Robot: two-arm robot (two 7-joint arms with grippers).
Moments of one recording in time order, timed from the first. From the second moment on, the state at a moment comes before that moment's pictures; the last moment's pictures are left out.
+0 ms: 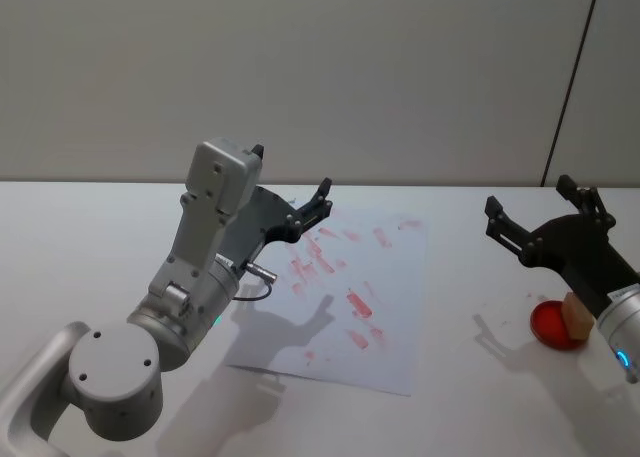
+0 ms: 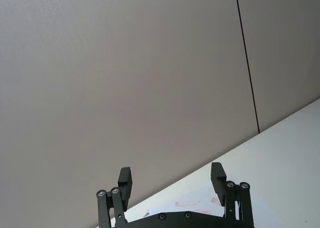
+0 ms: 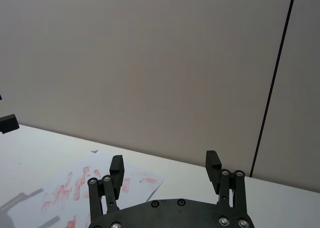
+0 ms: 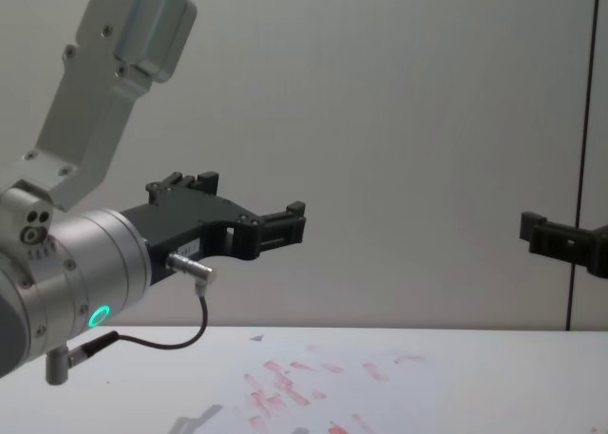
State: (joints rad) left arm -0.24 0.38 0.45 -1.63 -0.20 0.01 -0.01; right arm -0.01 0.34 -0.23 -1.77 0.29 0.03 0.07
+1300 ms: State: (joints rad) left arm -0.24 0.38 0.45 -1.63 -0.20 0.01 -0.01; right arm -0.19 0.48 -0.13 -1.87 0.38 0.15 -0.06
